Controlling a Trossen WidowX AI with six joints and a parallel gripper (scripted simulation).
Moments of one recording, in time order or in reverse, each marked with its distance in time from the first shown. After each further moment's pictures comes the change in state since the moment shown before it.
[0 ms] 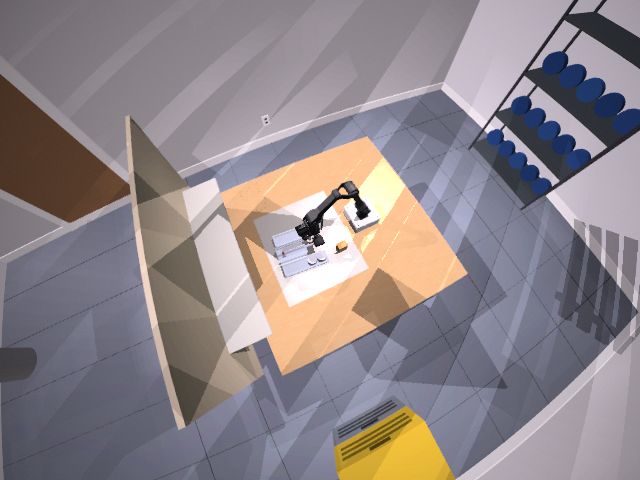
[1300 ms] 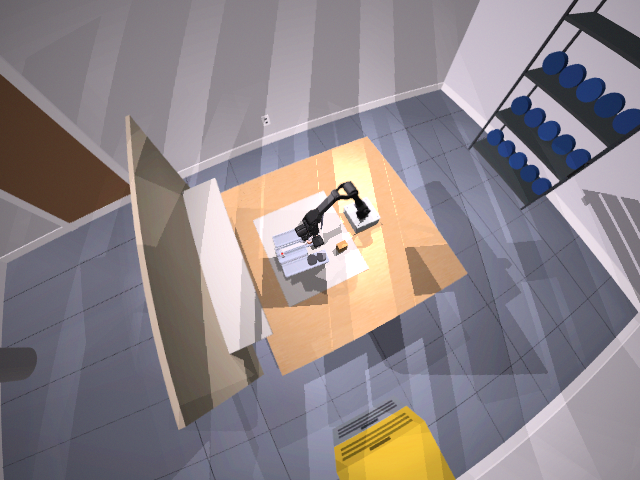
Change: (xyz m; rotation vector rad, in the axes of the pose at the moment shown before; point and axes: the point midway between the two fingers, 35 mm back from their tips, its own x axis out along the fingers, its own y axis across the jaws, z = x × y) arm 0.004 0.000 0.004 0.000 -0.004 0.001
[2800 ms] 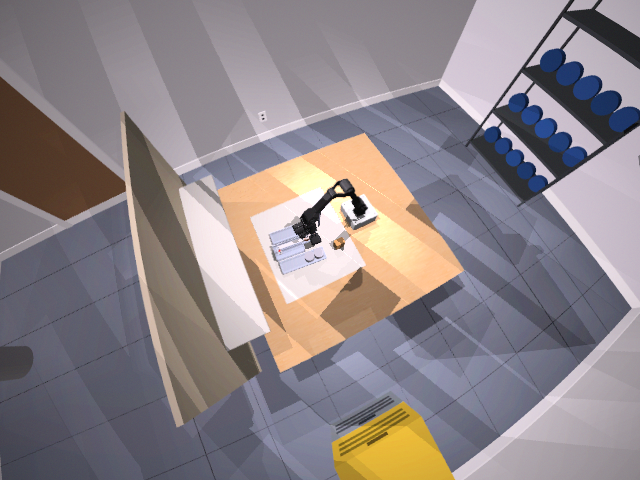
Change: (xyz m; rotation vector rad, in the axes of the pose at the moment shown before) arm 0.014 0.000 0.000 0.000 -0.005 0.001
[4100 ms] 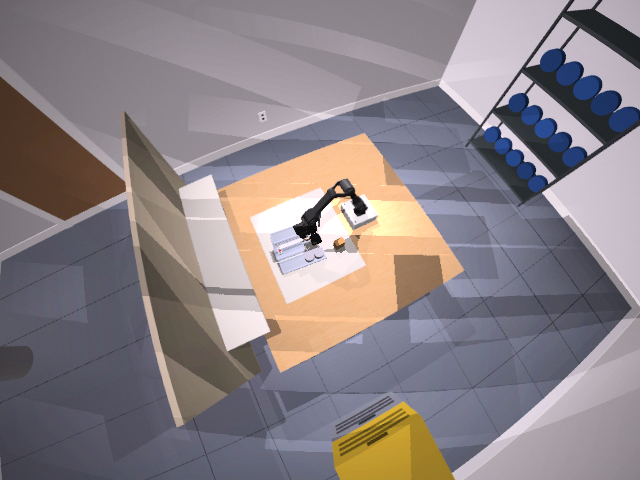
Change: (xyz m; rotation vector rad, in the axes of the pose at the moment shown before) arm 0.006 0.000 -0.002 0.000 -0.007 0.001
